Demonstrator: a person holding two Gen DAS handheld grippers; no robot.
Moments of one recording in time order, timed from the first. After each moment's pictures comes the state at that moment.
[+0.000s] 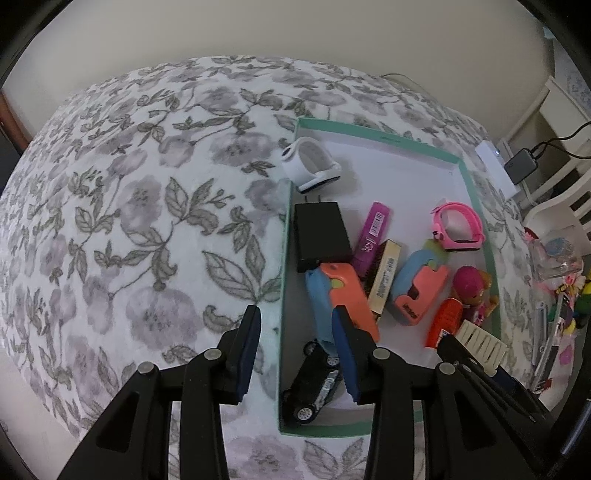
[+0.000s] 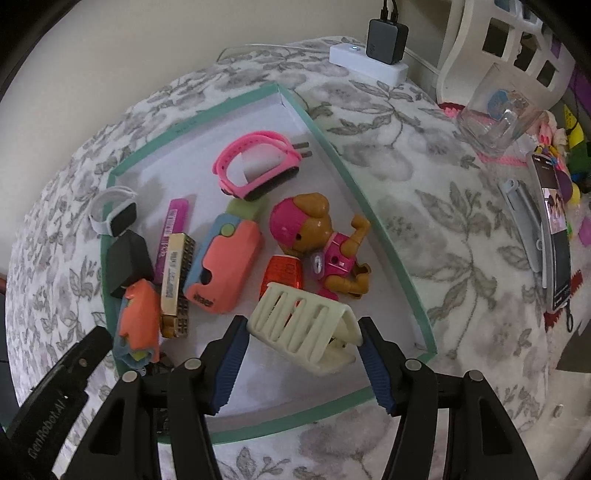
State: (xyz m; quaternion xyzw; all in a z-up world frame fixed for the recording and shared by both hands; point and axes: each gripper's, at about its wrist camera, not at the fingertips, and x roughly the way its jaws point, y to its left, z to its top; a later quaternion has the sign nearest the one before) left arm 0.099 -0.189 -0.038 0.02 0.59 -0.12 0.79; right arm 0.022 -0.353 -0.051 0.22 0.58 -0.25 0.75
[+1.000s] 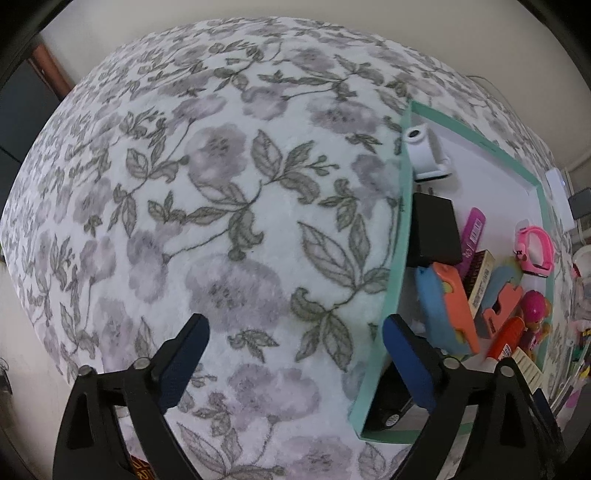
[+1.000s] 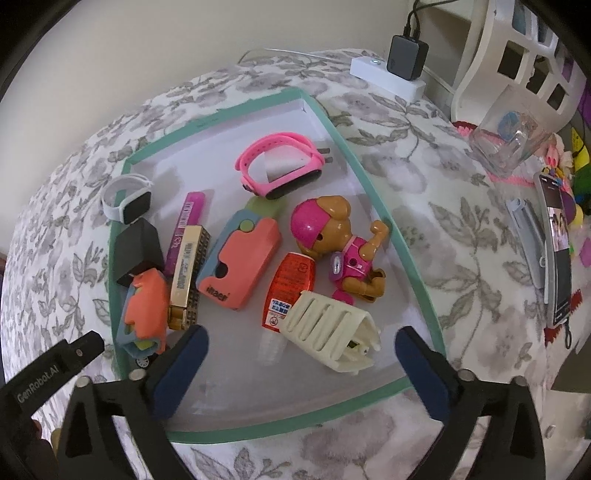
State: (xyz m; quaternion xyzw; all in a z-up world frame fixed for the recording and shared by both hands) left arm 0.118 -0.136 -0.068 -0.01 0.65 -0.01 0.76; right arm 0.023 -0.336 -0.048 0.18 0.56 -0.23 0.77
